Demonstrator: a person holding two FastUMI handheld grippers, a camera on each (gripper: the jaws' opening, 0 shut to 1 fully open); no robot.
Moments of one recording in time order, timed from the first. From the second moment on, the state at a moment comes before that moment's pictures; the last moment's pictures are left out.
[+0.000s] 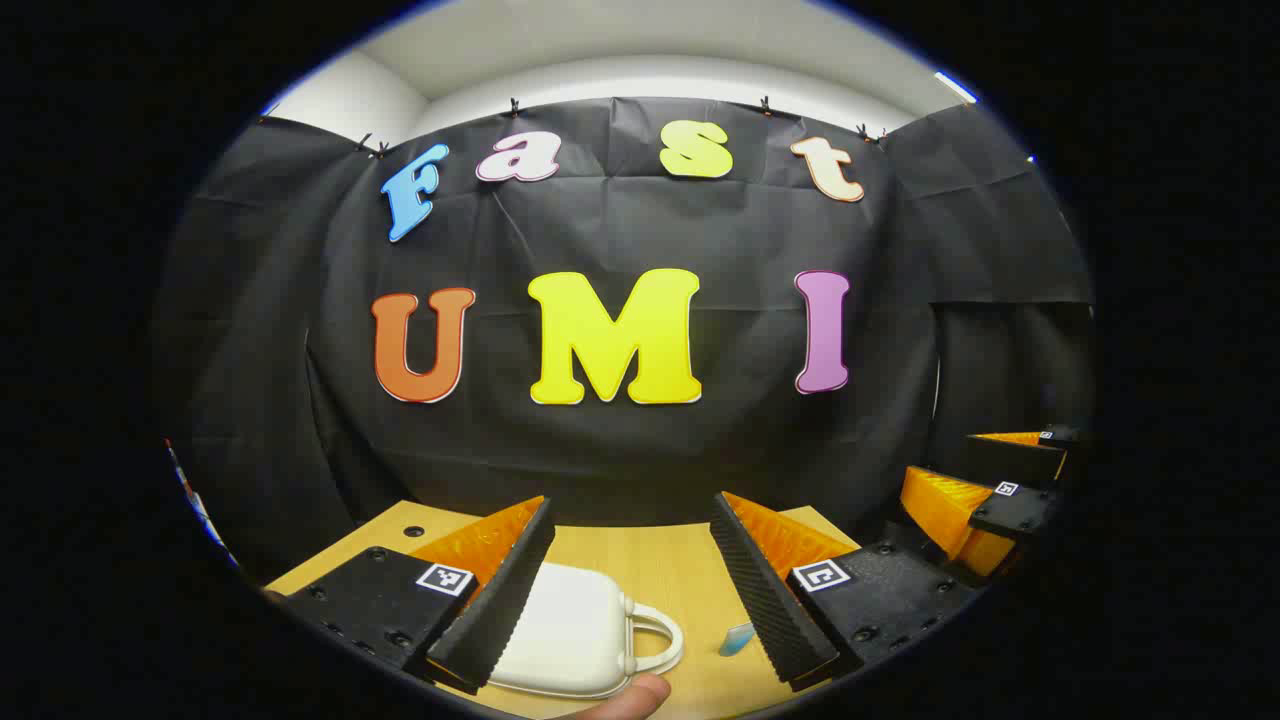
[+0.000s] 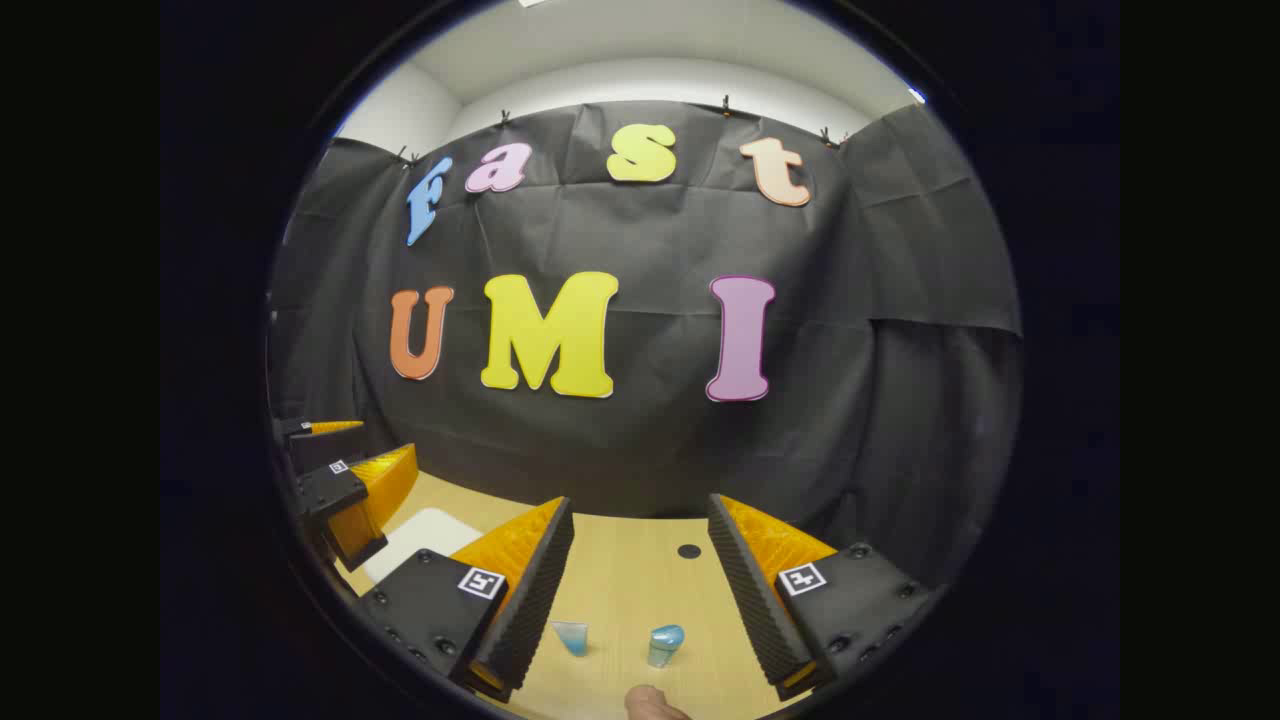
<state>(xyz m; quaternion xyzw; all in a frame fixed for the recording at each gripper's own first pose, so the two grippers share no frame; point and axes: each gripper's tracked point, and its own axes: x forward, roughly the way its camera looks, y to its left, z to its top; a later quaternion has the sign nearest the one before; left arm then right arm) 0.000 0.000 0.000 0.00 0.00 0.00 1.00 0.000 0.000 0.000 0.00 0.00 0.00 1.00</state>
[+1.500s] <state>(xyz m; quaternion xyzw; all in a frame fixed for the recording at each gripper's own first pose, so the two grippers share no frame) 0.018 -0.014 -0.108 0.14 0.06 -0.03 0.99 0.000 -0.042 -0.027 0.01 0.04 -0.01 1.00</state>
